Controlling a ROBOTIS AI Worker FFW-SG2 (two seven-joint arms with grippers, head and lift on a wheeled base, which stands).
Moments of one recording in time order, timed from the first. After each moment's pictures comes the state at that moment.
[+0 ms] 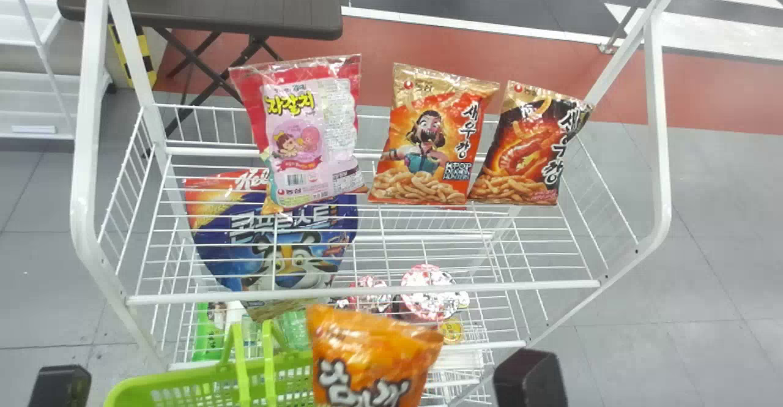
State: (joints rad) left arm 0.51 0.05 0.15 -2.13 0.32 1.57 -1.31; right arm 0.89 -0.34 0.12 -2.62 -0.27 1.02 0.23
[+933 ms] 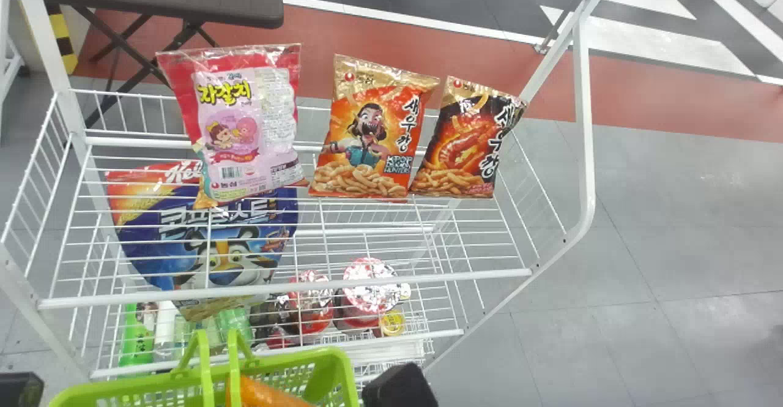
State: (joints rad) left arm 0.50 0.06 0.07 -2.14 0.28 1.57 -1.30; right arm 0.74 -0.29 0.29 -2.62 -0.03 1.36 0.13
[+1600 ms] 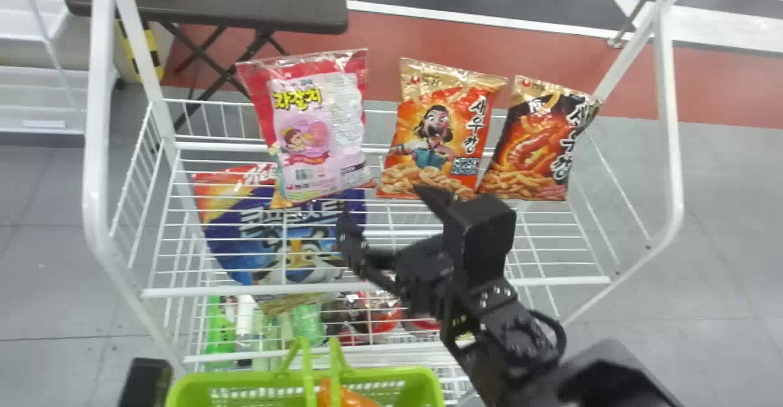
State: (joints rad) left arm 0.50 0.06 -0.01 -2.13 0.23 1.57 -1.30; right arm 0.38 -0.16 0.31 -2.17 0.04 0.41 0.01
